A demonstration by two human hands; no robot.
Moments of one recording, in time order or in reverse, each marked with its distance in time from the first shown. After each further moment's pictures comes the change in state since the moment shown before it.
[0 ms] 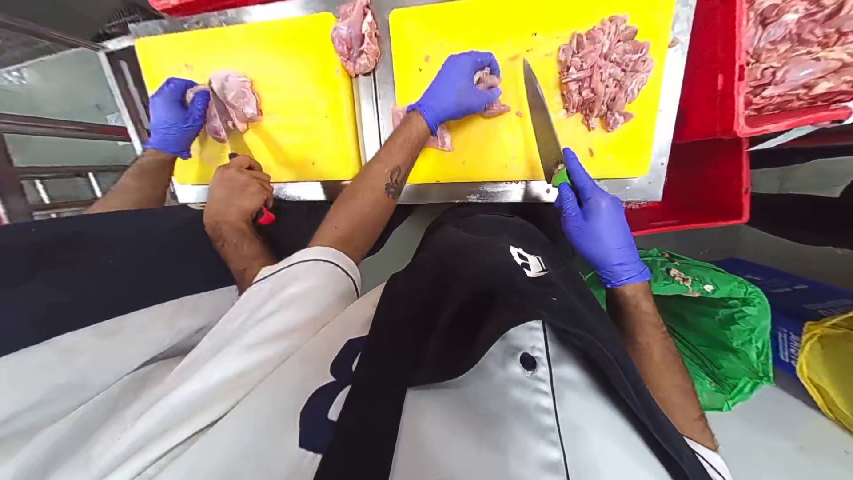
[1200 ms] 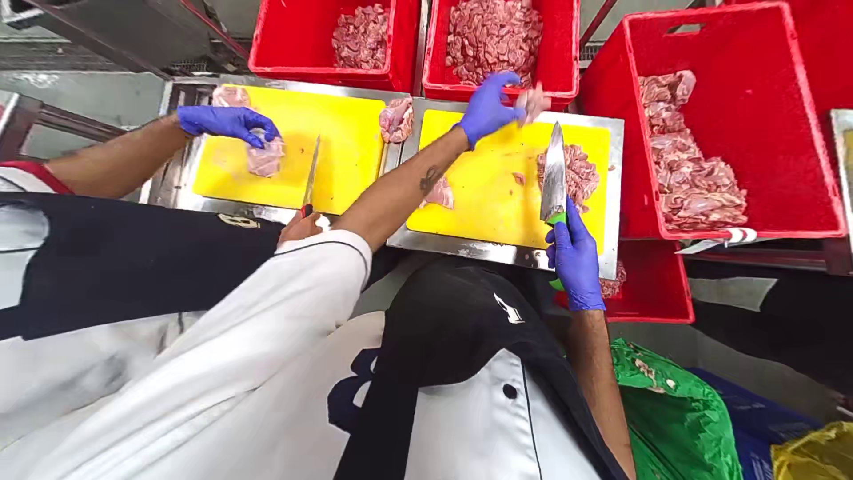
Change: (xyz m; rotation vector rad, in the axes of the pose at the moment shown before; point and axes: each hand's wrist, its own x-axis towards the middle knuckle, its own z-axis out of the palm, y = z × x) left_hand 0.057 0.038 -0.059 -0.372 0.308 -0.025; right_hand 0.038 0.003 -0.007 0.476 0.201 0.012
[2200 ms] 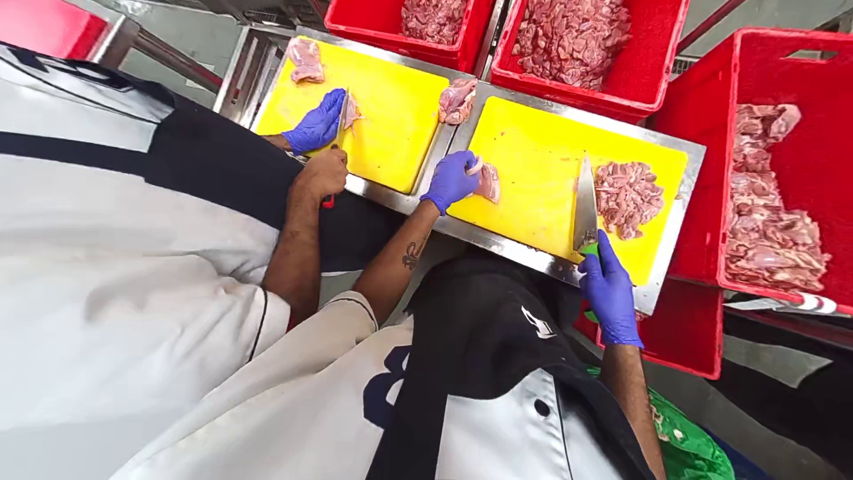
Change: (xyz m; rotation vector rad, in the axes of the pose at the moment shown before) left_hand -0.197 -0.084 -0.022 0.351 0.247 -0.391; right_hand -0.004 0.042 -0.006 -0.294 -0.164 -0.042
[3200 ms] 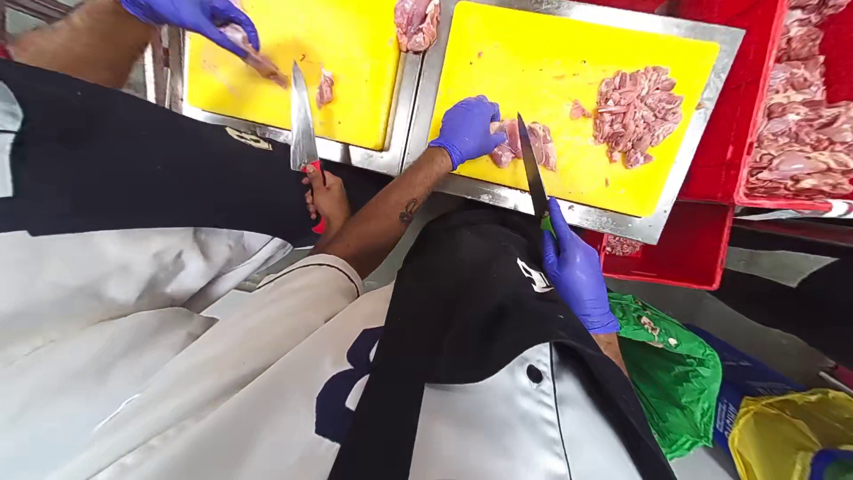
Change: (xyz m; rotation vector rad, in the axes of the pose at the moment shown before) left_hand 0.012 0.065 0.035 0.332 -0.360 0.158; right_hand -0.073 -0.047 0.023 -0.445 -0.124 -0.160
